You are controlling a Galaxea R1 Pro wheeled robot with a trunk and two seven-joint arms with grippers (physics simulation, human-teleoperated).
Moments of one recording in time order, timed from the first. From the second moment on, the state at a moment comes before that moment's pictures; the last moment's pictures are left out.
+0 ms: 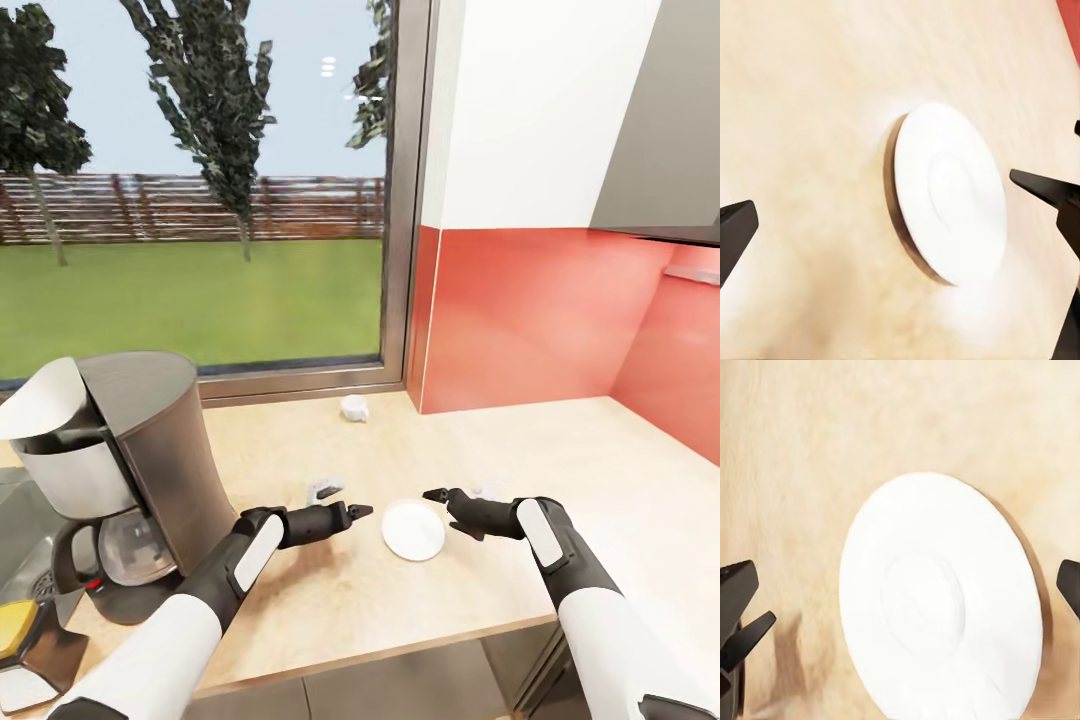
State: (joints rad) left arm -0.71 -0.08 -0.23 -0.70 0.60 0.62 -0.34; right arm -0.72 -0.04 -0.20 -0.74 -0.57 0.92 0.24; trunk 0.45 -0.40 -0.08
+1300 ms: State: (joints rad) left arm -0.62 -0.16 -0.23 -0.67 0.61 0.57 -0.34; right arm -0.72 -0.04 -0.20 -0.70 -0.57 0.92 0.23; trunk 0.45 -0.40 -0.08
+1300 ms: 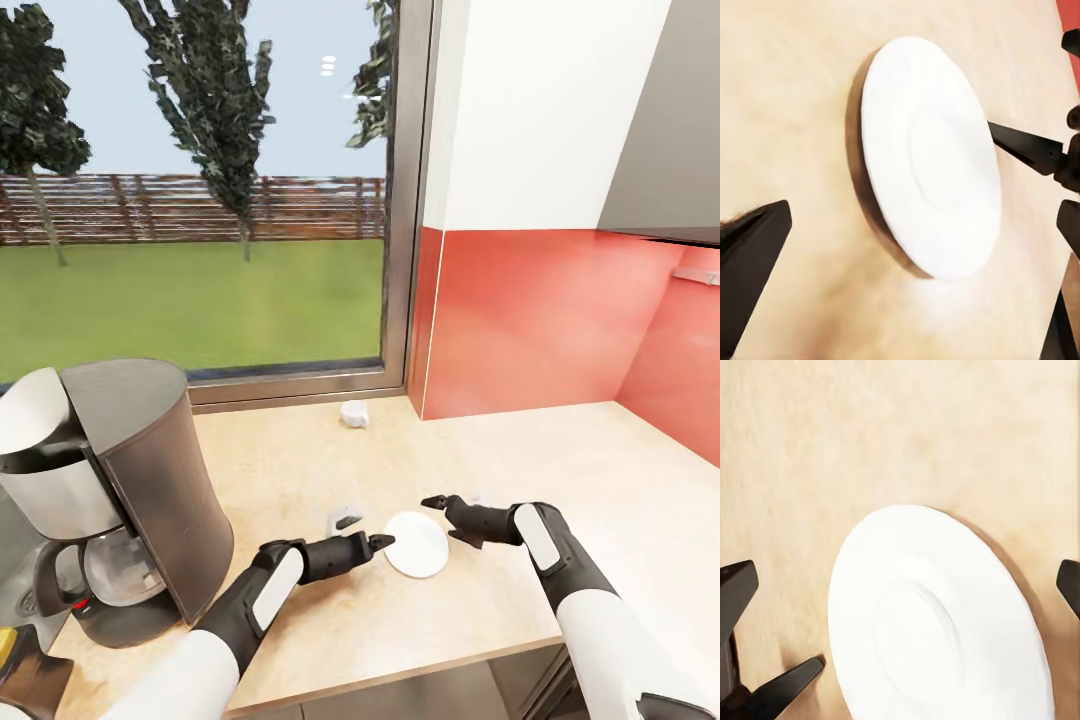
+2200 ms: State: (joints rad) left arm -0.62 -0.17 -0.25 -0.63 0.60 0.58 -0.34; right arm -0.72 -0.03 -0.20 -0.68 -0.58 0.91 0.23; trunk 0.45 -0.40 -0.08
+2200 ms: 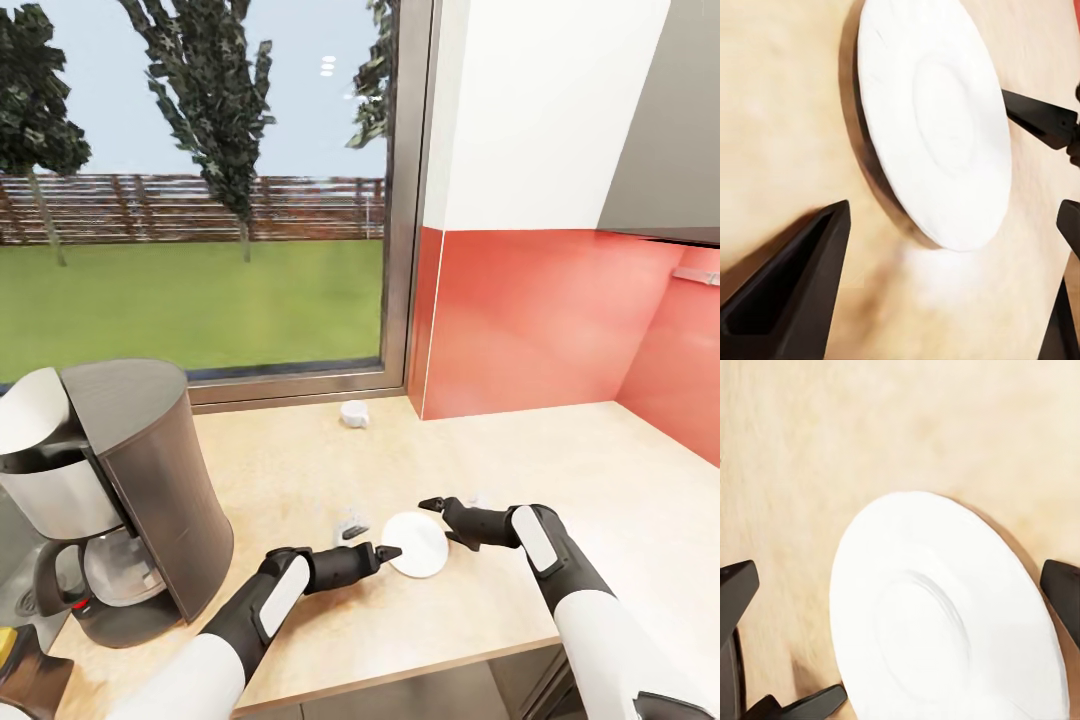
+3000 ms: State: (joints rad) left arm -0.62 -0.17 -0.25 -0.63 0.60 0.58 -0.38; right arm -0.72 -0.02 -0.20 -0.68 -0.58 0.92 0.23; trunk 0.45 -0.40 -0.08
